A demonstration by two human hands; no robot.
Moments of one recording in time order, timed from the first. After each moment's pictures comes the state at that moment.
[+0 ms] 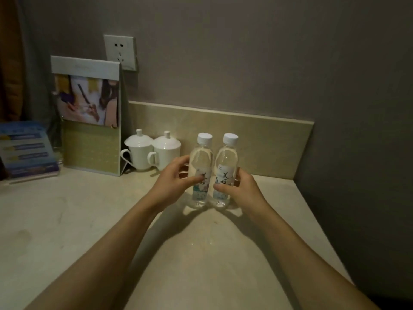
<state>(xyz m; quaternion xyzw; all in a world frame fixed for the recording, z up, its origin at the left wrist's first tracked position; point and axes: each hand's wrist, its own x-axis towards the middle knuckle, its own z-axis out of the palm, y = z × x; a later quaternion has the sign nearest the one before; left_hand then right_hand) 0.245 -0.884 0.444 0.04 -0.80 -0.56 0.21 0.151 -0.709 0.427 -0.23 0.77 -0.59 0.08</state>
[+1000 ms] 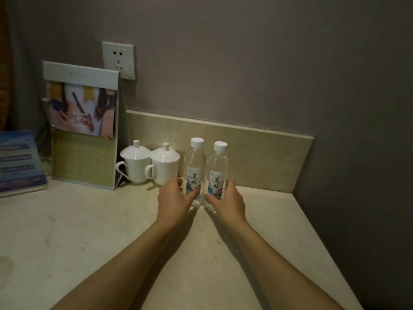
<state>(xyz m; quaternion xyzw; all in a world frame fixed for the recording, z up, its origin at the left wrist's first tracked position) 0.199 -0.893 0.405 0.22 -0.81 -0.43 0.32 0.146 -0.767 0.415 -0.12 0.88 -0.45 -0.03</state>
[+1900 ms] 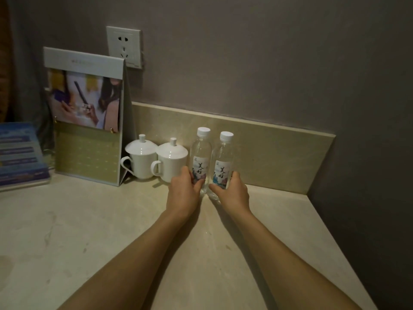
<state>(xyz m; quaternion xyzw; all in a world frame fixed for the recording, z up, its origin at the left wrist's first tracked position) 0.165 -0.910 0.398 0.20 -0.84 -0.38 0.34 0.113 -0.794 0.413 -0.12 0.89 -0.44 -0.03</state>
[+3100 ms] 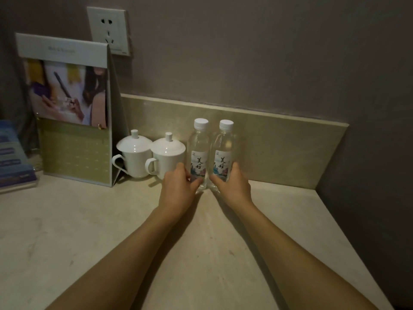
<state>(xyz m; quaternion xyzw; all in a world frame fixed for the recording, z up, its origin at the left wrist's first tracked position) 0.154 -0.928 0.395 0.20 -0.86 -0.36 0.31 0.085 -0.804 0.407 -0.15 0.89 -0.43 -0.05</state>
